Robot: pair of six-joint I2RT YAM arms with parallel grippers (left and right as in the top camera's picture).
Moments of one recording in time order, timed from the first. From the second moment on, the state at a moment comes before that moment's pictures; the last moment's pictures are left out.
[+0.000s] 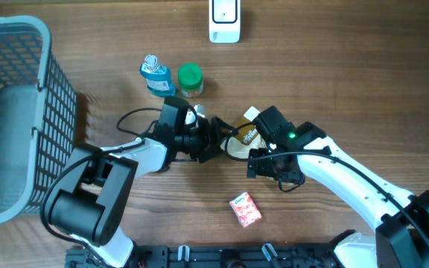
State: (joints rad) left arm -0.40 1.81 0.70 0.24 0.80 -1.10; right arm 0.57 1.52 0.90 -0.90 -0.10 0.68
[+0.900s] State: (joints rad) left arm -0.49 1.85 0.68 0.38 0.74 -1.14; right arm 0.31 1.27 0.90 -1.01 -0.08 0.67
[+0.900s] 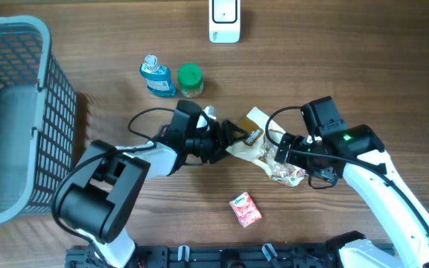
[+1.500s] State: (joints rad) left arm -0.54 1.93 0.68 0.51 0.67 -1.23; right arm 0.31 1.27 0.83 -0.98 -0.08 0.67
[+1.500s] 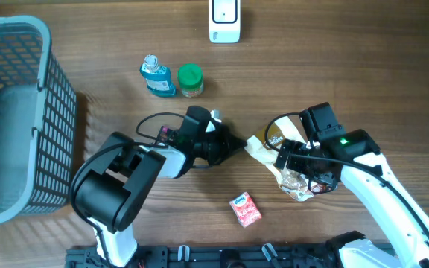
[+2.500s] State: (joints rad) left arm -0.62 1.80 0.78 0.12 0.70 -0.88; right arm -0.05 0.98 1.01 -1.13 -0.27 0.51
